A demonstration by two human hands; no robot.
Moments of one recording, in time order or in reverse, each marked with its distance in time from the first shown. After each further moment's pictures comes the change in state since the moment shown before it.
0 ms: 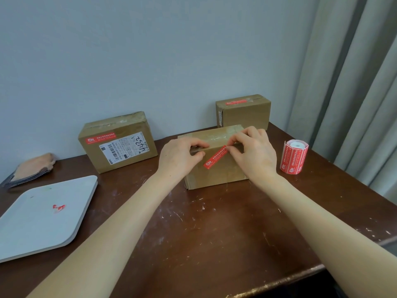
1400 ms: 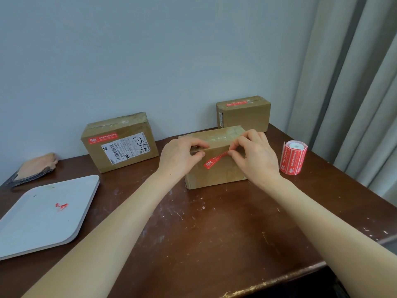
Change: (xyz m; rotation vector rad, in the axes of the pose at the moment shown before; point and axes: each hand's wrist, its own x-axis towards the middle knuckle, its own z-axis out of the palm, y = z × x) left_hand 0.001 -0.002 -0.001 0.020 -0.013 0.022; right_hand -0.007 0.003 -0.010 0.026 -0.086 -0.037
